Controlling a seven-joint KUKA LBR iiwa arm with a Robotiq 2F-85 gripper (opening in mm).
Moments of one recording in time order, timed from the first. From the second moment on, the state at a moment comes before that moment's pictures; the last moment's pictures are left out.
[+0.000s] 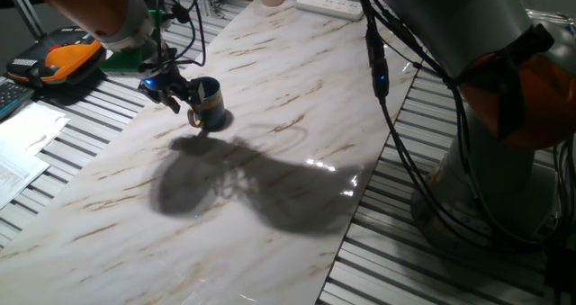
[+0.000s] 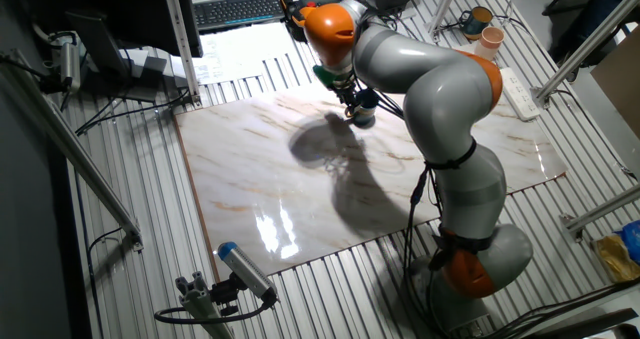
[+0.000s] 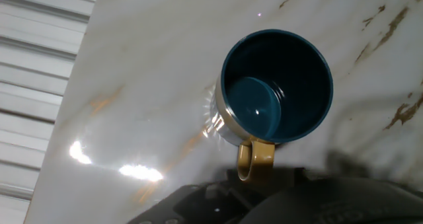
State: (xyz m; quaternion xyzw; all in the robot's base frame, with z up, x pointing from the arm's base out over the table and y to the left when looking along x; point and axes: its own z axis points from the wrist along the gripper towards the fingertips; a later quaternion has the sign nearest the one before) arm 0.619 0.069 0.110 0.60 0.79 -0.11 0.05
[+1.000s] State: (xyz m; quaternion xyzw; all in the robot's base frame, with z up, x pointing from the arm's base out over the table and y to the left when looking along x) arm 0.615 0.071 0.116 0.61 0.79 -0.06 0.04
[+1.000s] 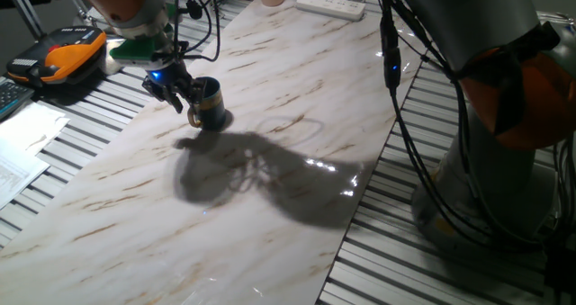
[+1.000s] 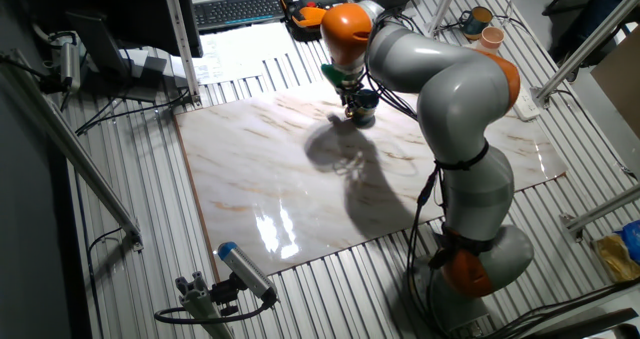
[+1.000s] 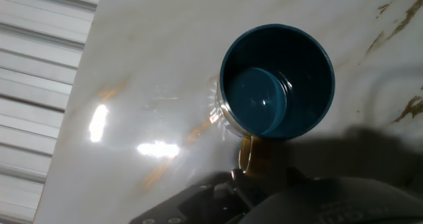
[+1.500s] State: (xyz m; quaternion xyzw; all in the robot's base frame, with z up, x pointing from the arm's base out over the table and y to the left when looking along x) arm 0.611 0.076 0.115 0.62 0.78 -0.01 0.03
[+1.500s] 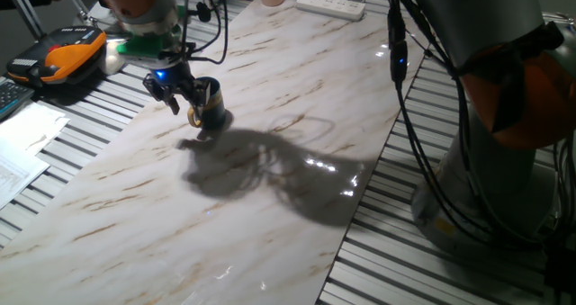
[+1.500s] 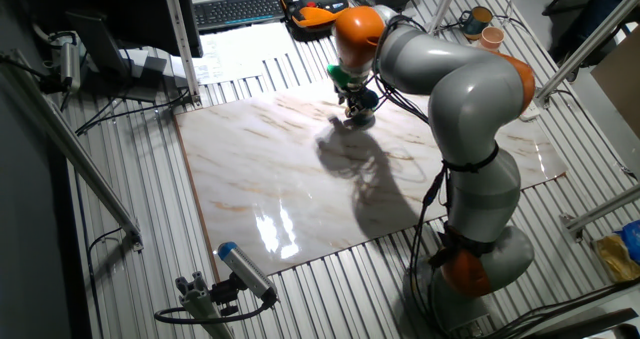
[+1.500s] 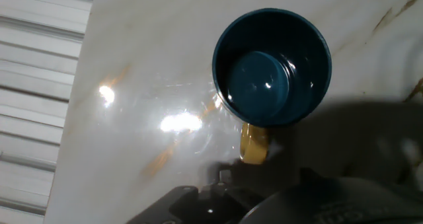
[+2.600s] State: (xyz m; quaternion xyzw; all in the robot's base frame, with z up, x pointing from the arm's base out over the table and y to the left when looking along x) arm 0.612 0.074 0.116 0.63 0.78 -0.01 0.03
